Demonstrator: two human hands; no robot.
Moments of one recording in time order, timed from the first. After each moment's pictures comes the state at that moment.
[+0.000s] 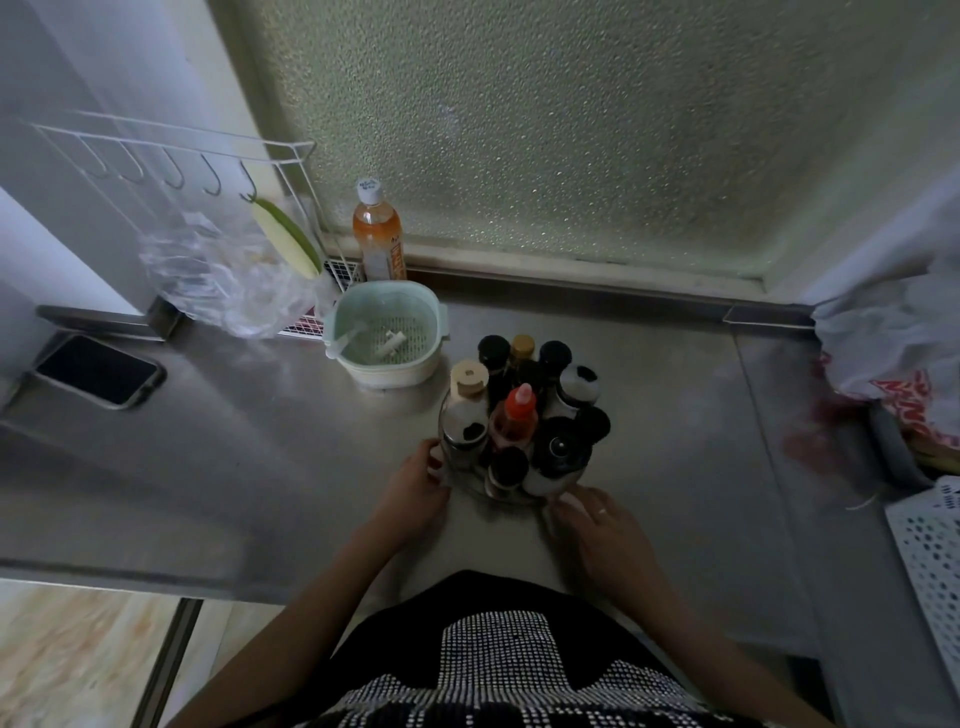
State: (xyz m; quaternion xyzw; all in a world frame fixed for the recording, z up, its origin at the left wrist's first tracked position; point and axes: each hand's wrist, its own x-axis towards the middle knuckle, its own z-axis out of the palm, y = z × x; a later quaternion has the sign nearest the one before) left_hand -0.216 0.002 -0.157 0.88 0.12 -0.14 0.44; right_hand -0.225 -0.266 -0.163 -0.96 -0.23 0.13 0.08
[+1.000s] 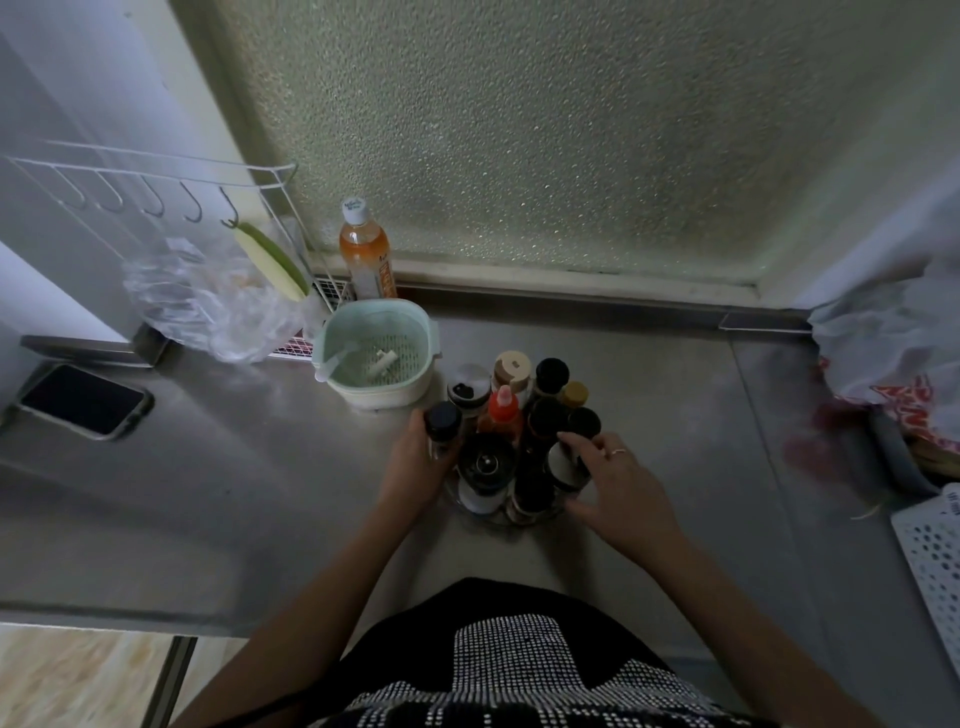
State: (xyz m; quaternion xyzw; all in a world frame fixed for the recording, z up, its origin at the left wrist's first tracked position) left_hand -0.172 -0.009 -0.127 0.85 0.15 0.00 0.50; right_hand -0.167 -0.248 -0.089 -0.97 -0.13 0.14 0.14
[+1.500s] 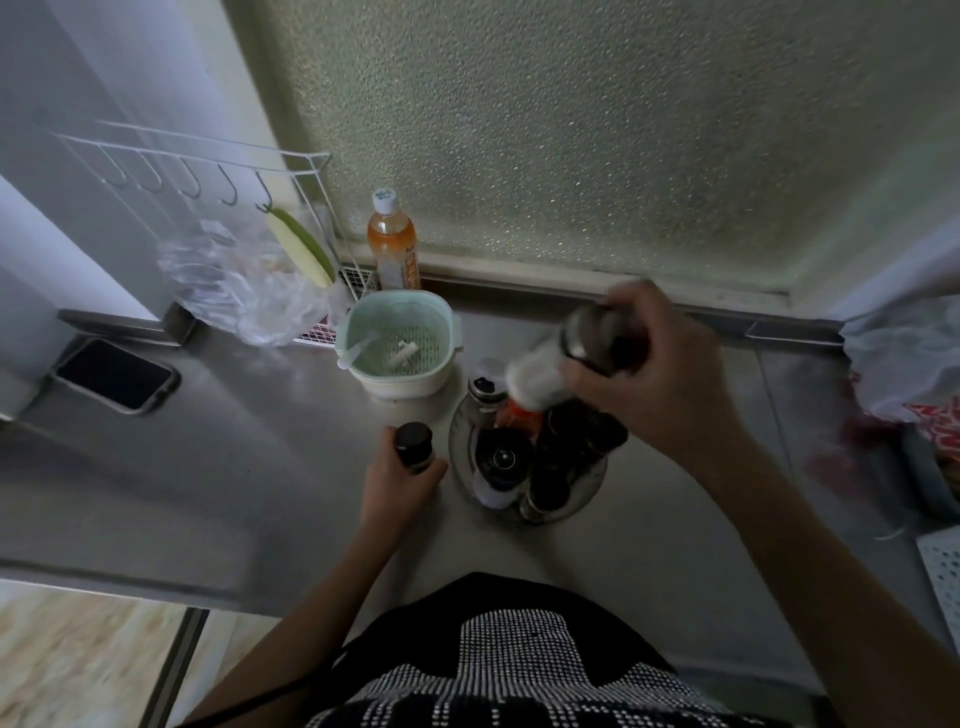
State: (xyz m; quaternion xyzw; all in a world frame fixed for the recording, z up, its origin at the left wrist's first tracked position) left_hand -0.206 0.010 -0.135 0.81 0.28 0.03 0.51; right_hand -0.132 -0.200 0.049 -0.90 -0.18 -0.10 0.39
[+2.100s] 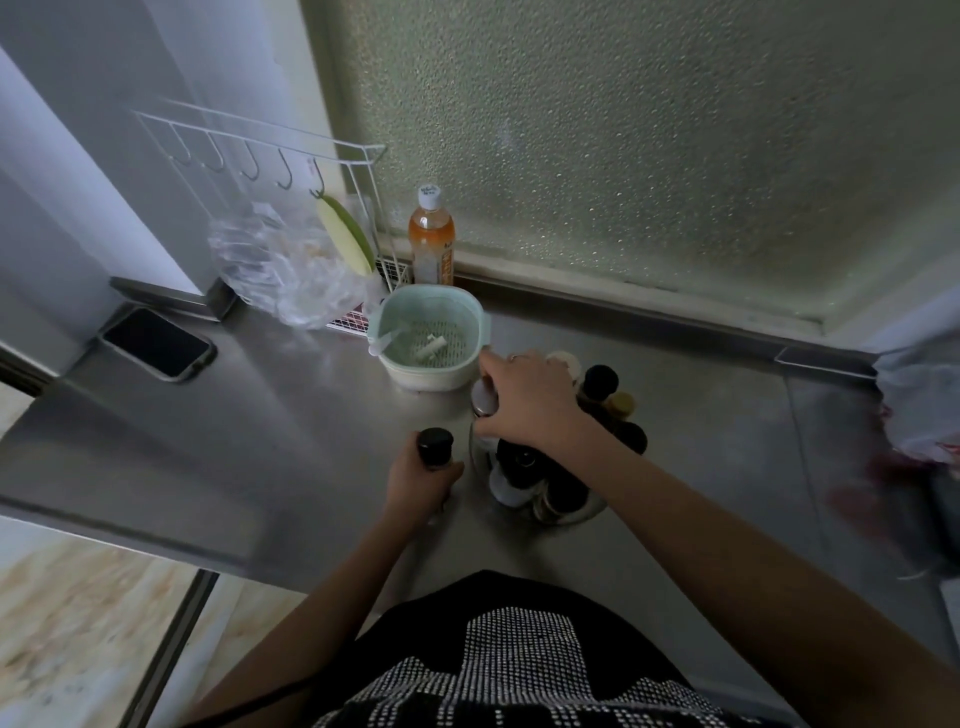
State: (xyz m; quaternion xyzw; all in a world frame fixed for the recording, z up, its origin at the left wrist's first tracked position) left_hand -0.210 0.008 -0.140 0.76 0.35 -0.04 0.55; right_hand -0.109 -0.104 -0.038 -0.94 -0.32 0.10 0.03
